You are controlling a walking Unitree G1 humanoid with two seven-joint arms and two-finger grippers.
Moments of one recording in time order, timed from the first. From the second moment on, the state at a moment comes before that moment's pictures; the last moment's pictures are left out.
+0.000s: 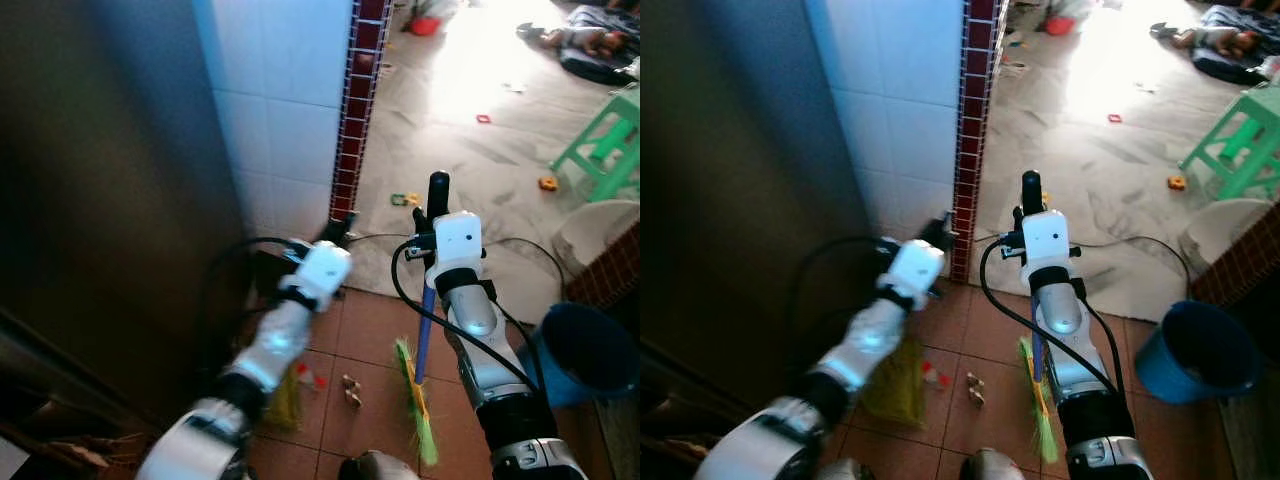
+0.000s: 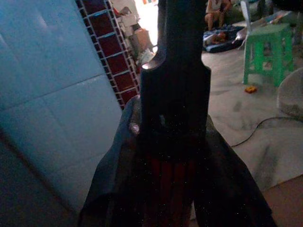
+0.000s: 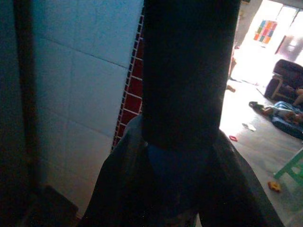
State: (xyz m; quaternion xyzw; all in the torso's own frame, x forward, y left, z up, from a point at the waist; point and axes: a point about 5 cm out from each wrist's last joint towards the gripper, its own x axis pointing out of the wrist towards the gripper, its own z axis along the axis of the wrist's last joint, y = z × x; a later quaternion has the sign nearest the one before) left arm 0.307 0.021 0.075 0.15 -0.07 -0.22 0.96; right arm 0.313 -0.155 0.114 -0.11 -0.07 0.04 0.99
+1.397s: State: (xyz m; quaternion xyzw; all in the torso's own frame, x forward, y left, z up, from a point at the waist) left arm 0.322 0.050 0.092 0.10 -0.10 -0.19 0.97; right arm 0.325 -0.145 0.116 -0.09 -0.06 0.06 0.99
